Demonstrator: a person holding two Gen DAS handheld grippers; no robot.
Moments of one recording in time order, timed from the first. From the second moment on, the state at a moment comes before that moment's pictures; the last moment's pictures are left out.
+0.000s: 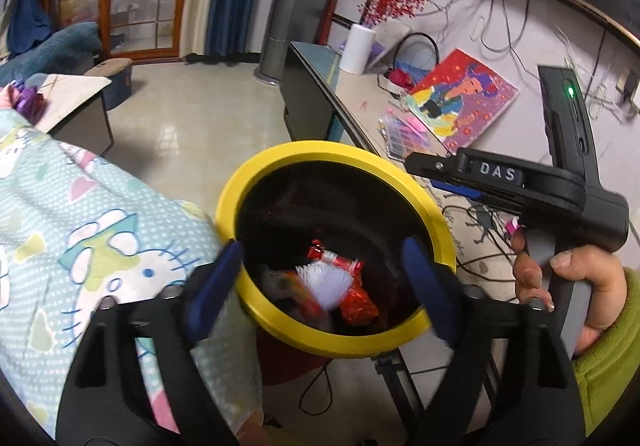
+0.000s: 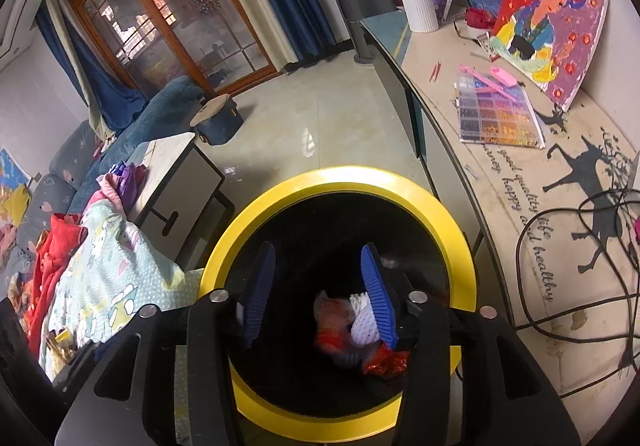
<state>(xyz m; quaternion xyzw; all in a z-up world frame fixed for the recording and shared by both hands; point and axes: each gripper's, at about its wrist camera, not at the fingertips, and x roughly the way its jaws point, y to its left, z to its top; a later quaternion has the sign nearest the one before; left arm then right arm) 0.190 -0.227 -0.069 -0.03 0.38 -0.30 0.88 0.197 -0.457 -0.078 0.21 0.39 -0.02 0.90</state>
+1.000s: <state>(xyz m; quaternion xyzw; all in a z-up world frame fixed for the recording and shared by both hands) 0.158 -0.110 -0.027 -0.07 0.32 -0.17 0.93 0.177 -0.356 -0.026 0.10 0.34 0.06 0.93</state>
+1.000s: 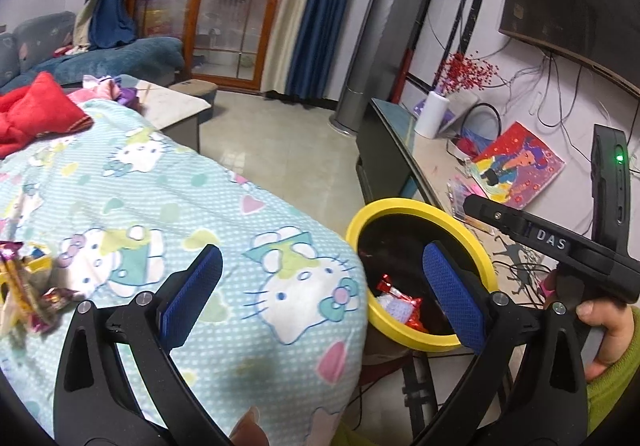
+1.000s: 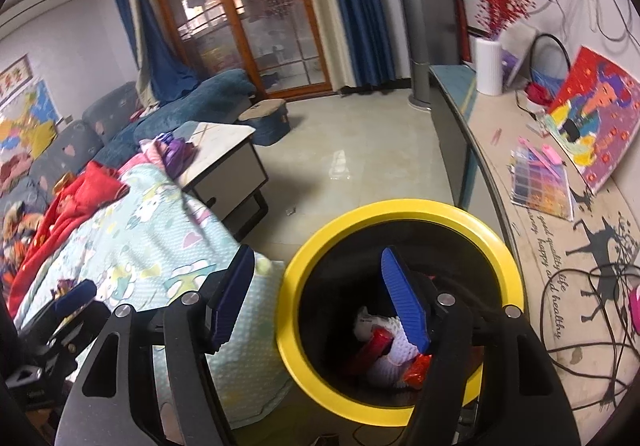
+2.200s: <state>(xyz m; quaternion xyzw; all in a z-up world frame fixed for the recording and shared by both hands) 0.123 0.050 -0.007 -0.14 0.25 0.00 0.96 0.126 -0.186 -0.012 -0.04 0.30 0.22 0.93</state>
